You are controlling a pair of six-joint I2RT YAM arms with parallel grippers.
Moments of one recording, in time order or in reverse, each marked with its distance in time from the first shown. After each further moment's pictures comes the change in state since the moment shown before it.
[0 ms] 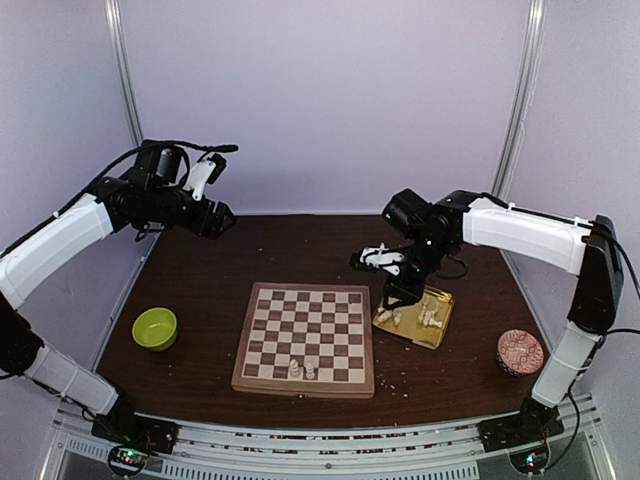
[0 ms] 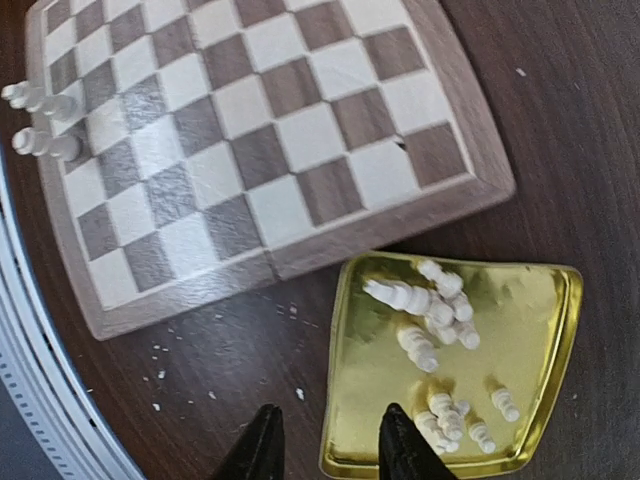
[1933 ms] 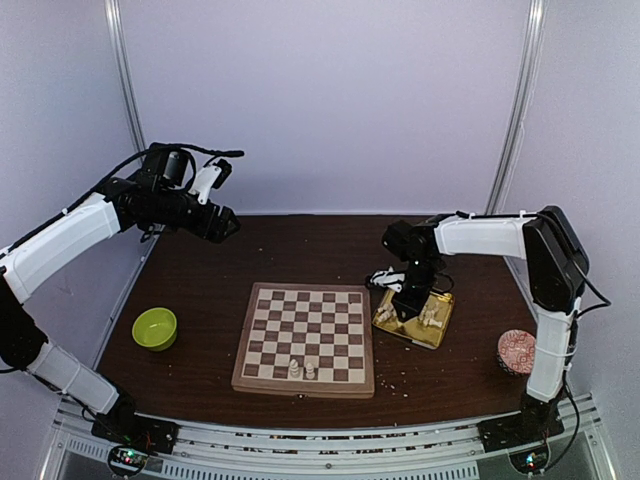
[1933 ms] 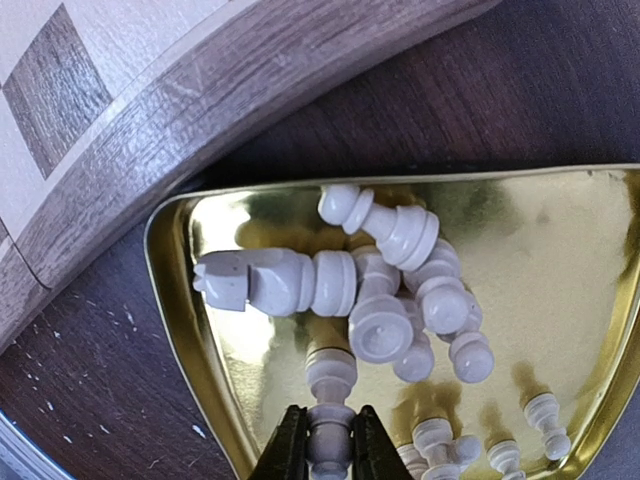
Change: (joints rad) left arm 0.000 0.039 0.000 -0.001 0.027 0.000; right arm -0.127 0.242 -0.049 0.058 0.112 0.075
